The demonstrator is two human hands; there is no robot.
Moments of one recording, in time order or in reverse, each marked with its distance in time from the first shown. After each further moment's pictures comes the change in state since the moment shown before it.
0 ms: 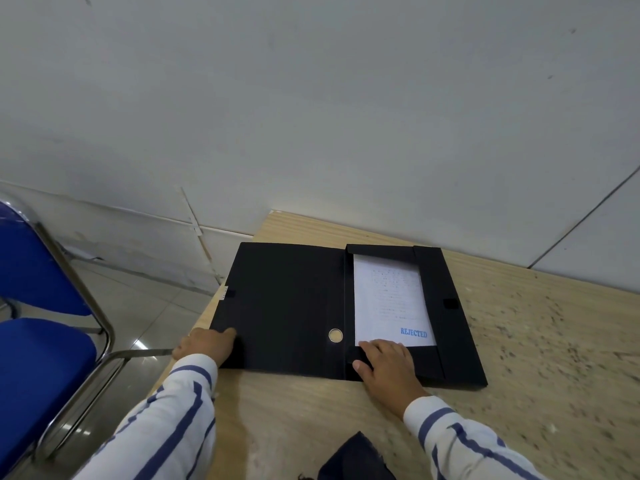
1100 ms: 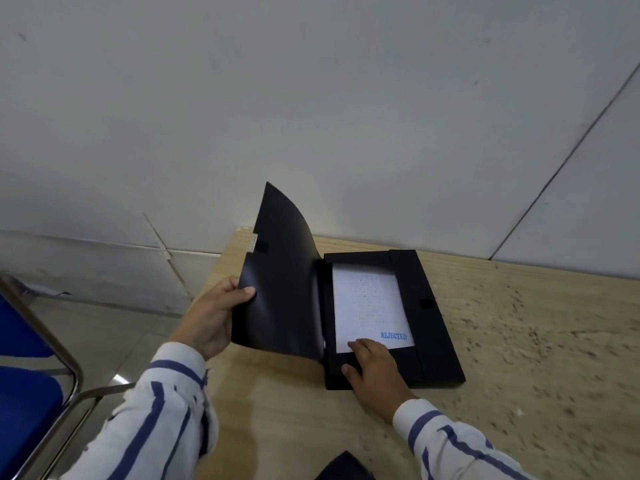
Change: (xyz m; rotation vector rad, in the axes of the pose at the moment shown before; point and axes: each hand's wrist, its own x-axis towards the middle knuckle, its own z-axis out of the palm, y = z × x) left_hand -0.076 0.084 -0.039 -1.062 -0.665 0.594; right_hand -0.011 0.019 -0.015 0.246 0.119 0.017
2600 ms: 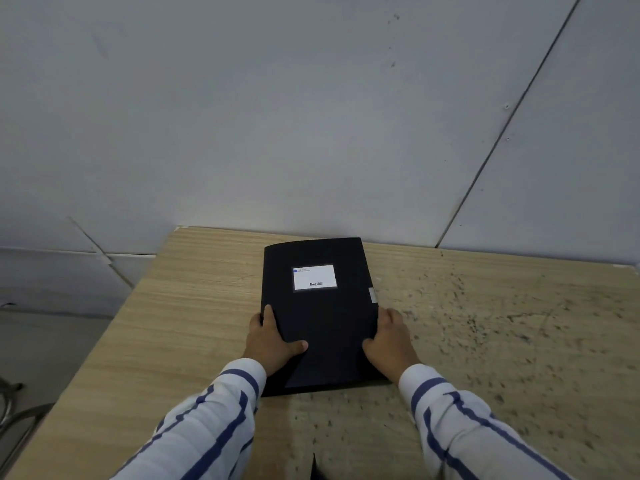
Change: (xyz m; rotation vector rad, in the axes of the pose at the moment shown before) left_hand 0.063 -0.123 0.151 1.039 0.157 -0.145; right_hand 0.020 0.107 -0.083 0.150 0.123 0.366
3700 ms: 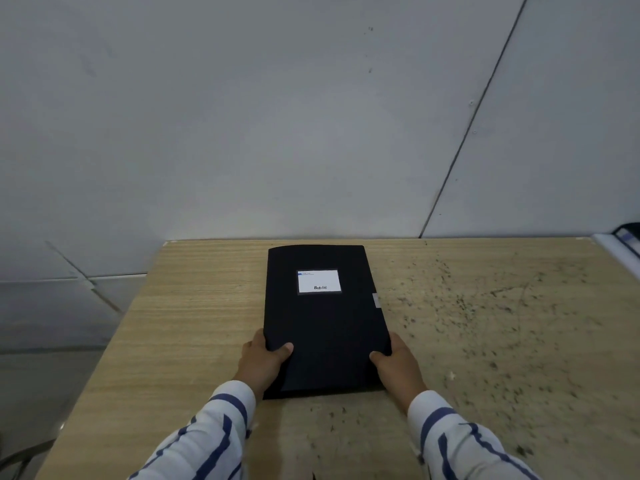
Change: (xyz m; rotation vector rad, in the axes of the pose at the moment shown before) left_hand -0.001 -0.050 -0.008 -0.323 -0.108 -0.074; right_hand -0.061 0.006 0.024 0.475 0.074 0.245
